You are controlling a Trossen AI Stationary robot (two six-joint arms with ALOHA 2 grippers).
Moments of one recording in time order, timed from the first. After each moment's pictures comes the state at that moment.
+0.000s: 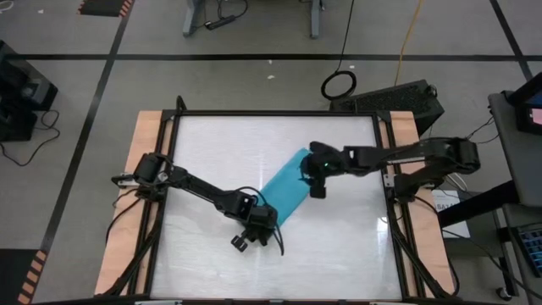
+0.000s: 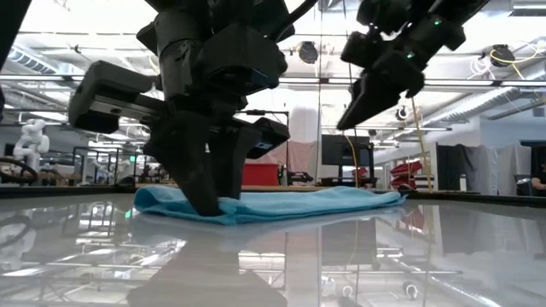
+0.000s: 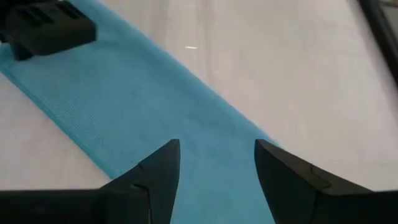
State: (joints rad) left arm -0.27 1.99 1.22 -0.46 0.24 0.39; right arm -0.10 1.37 0.82 -0.23 0.05 -0.13
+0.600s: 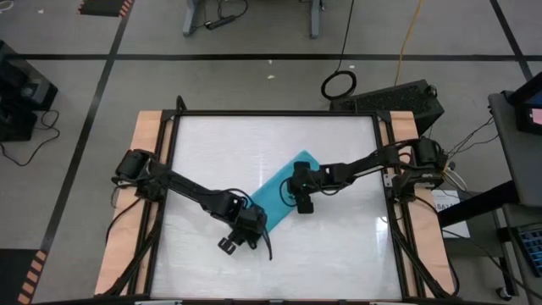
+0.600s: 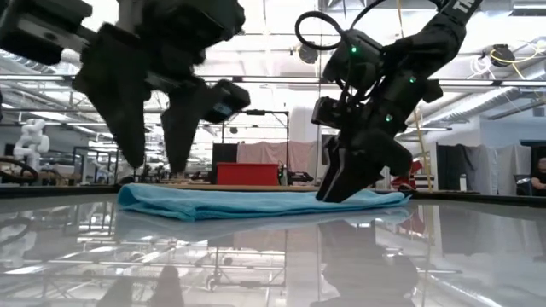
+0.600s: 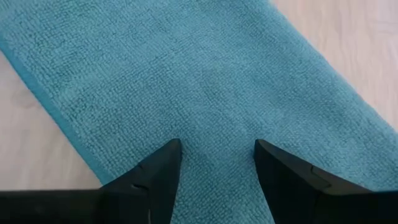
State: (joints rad) left arm -0.32 1.83 1.22 -0.62 0.19 0.29; right arm -0.02 1.76 0.82 0.01 0.05 -0.12
